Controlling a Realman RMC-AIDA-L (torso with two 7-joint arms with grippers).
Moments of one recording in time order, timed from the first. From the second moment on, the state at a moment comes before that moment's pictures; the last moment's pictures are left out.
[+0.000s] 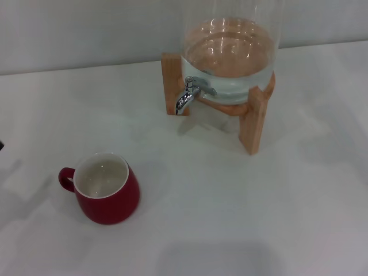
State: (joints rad) left arm -0.08 -2.09 0.90 0.73 -1.93 -1.50 2.08; right arm 0.16 1.98 2.51 1.03 -1.49 1.06 -1.58
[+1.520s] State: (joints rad) left arm -0.20 -2.08 0.90 0.38 -1.88 -1.30 2.23; right arm 0.17 1.98 2.52 1.02 -1.49 1.05 -1.57
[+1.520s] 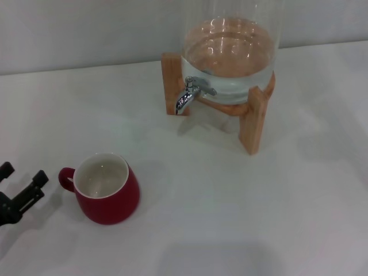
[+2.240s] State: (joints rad) left arm -0.20 -2.08 0.90 0.36 -1.85 -1.28 2.26; right arm 0.18 1.98 2.52 1.03 -1.49 1.05 -1.57
